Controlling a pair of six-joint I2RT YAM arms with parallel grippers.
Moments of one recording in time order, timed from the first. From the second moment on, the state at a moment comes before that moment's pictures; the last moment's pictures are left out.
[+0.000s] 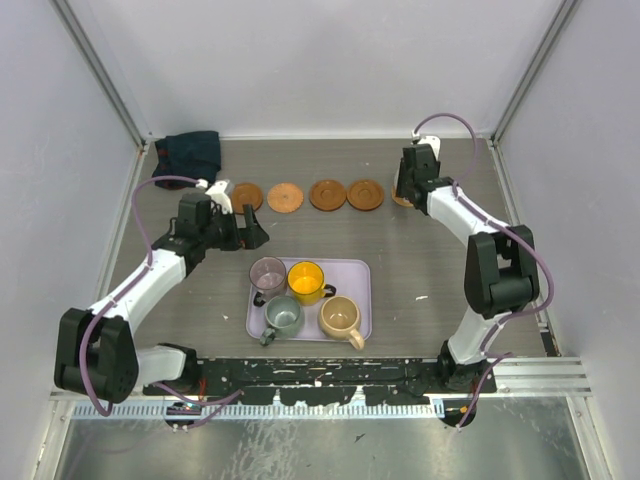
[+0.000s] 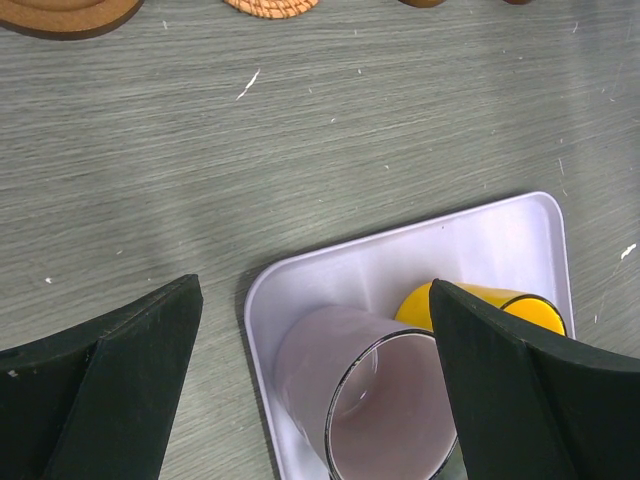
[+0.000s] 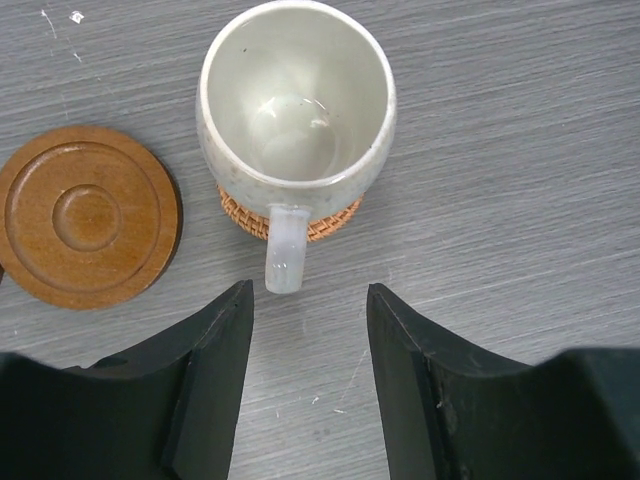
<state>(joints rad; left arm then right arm) -0.23 1.25 0.77 -0.17 0.32 -0.33 0.21 1.73 1.25 -0.23 0.37 0.23</state>
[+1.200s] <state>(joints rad) -0.23 1.24 0.76 -0.17 0.32 -0.33 0.22 1.87 1.19 -0.04 0.46 0.20</state>
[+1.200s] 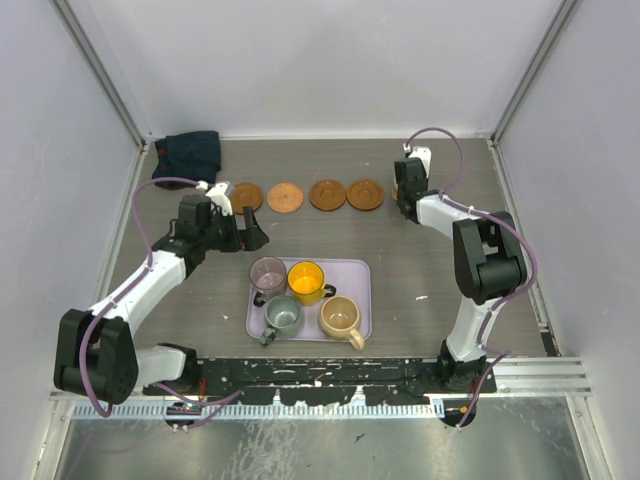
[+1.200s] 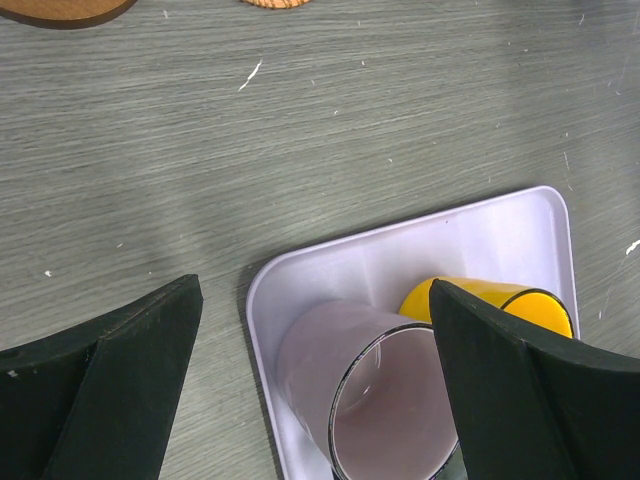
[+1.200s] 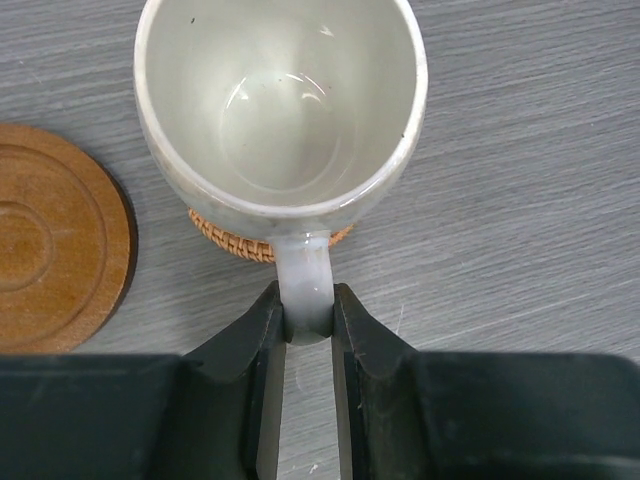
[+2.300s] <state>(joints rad) -0.23 1.18 0.73 -0.17 0.32 -0.33 0.24 1.70 1.02 0.04 0.46 0.13</state>
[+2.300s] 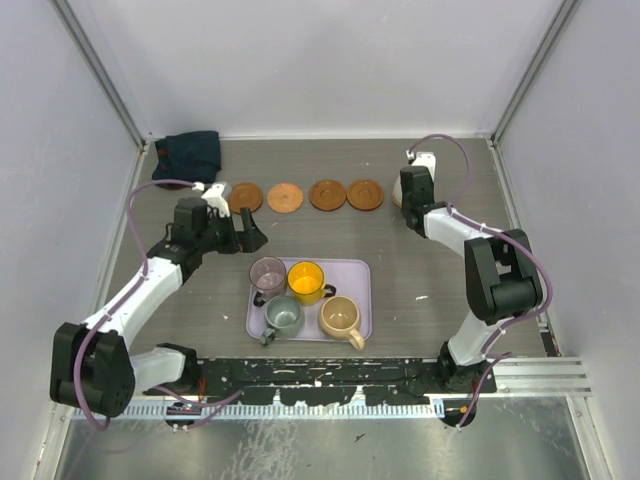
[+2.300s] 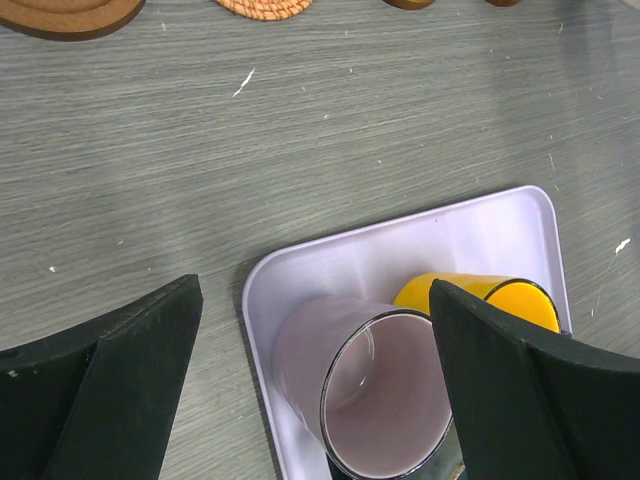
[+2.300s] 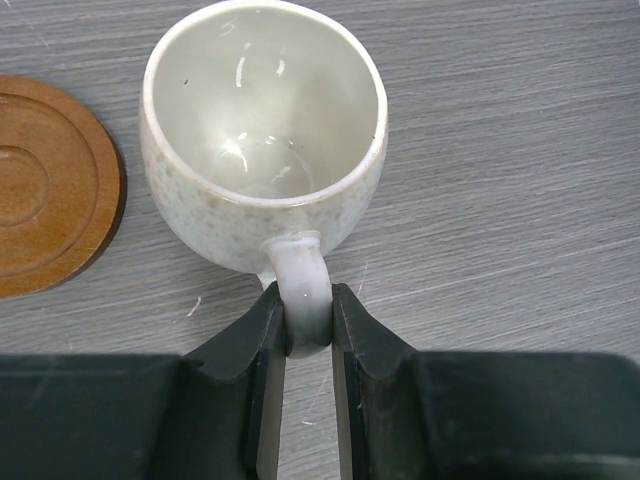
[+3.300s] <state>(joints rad) -0.23 1.17 0.73 -0.17 0.31 -0.33 0.25 1.71 0.94 0.23 0.49 0.09</state>
